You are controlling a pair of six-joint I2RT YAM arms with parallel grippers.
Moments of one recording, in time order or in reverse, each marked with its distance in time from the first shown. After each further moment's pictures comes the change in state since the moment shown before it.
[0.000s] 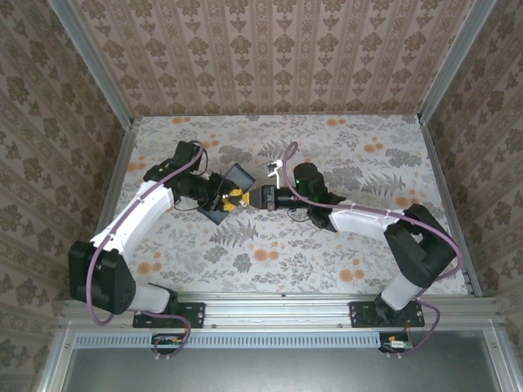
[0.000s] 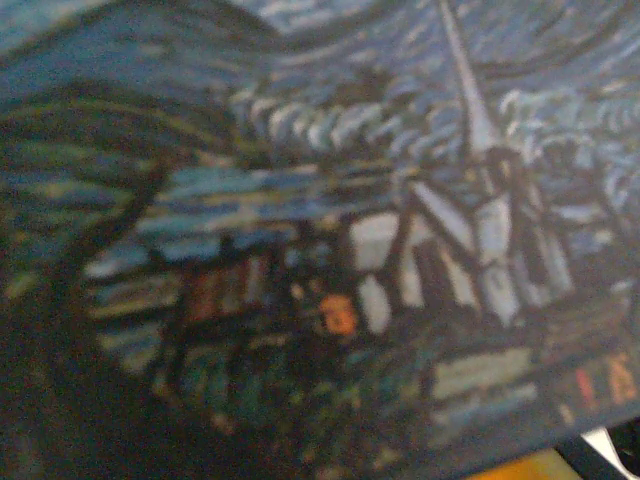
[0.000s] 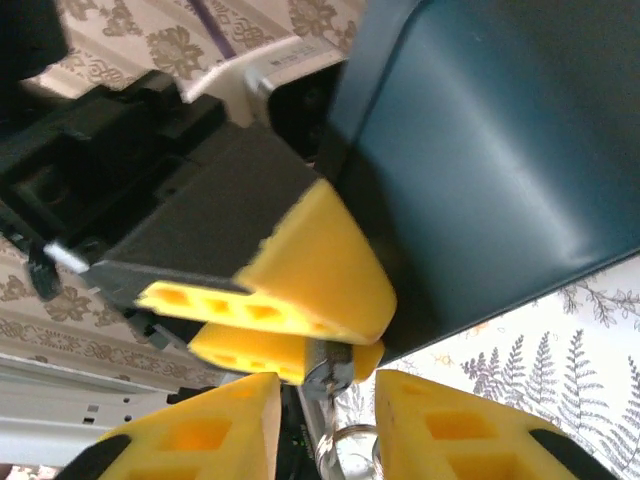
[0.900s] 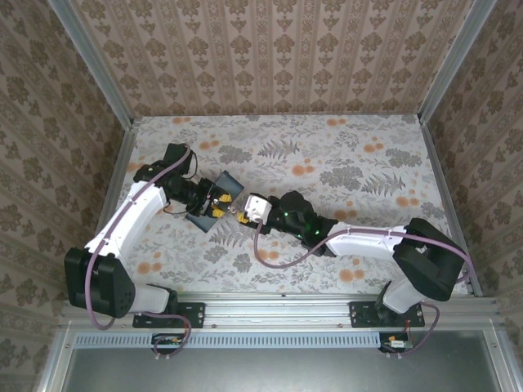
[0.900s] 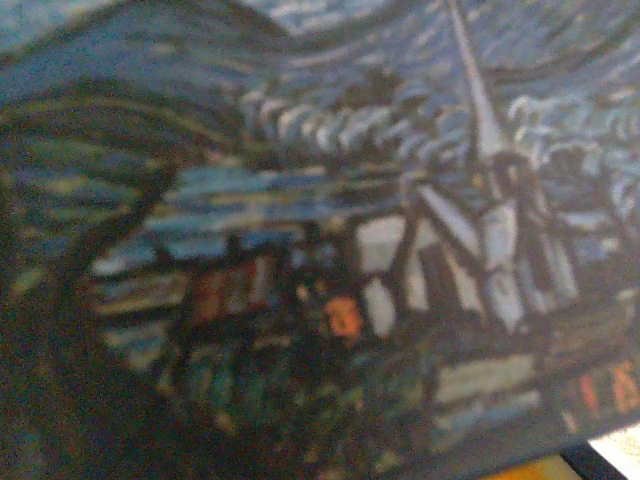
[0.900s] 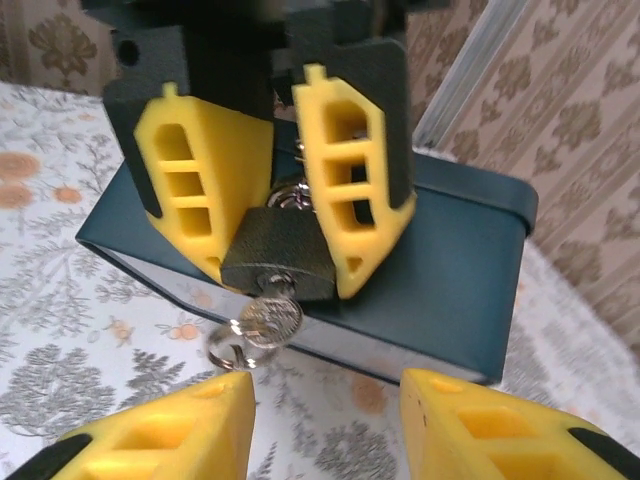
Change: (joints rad) left arm 0.063 -0.026 0.013 -0.170 -0.012 0.047; right arm 0.256 -0.065 -0.114 0.072 0.579 -1.255
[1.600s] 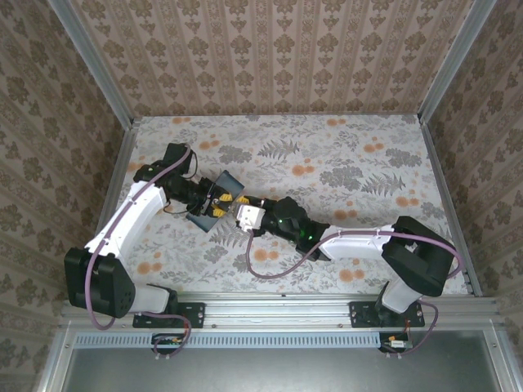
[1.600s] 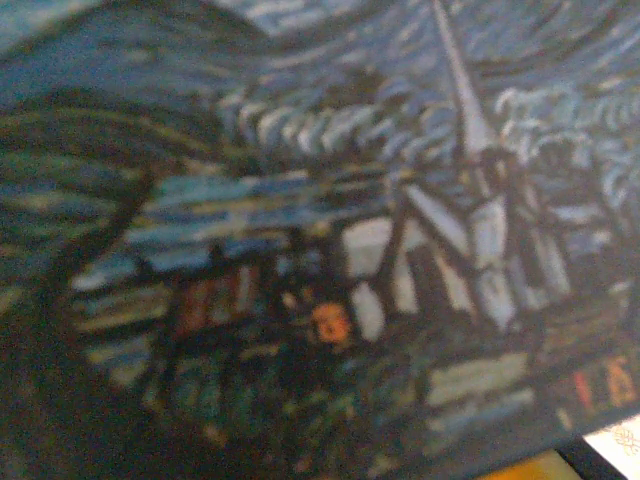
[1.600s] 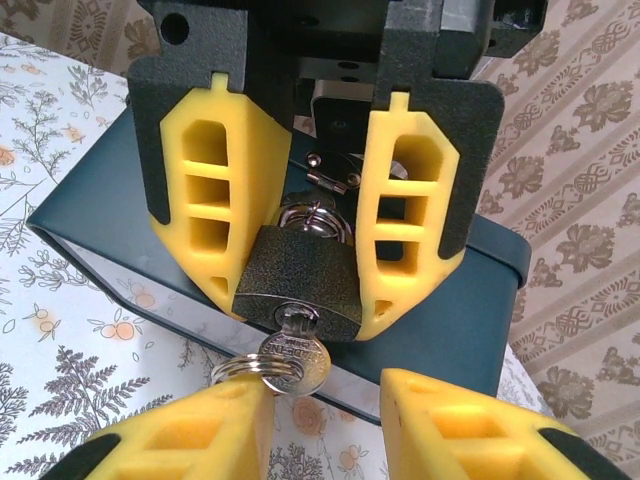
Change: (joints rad) left arm 0.000 0.000 0.000 0.008 0.011 0.000; right arm 0.051 0.057 0.002 0.100 0.109 -0.161
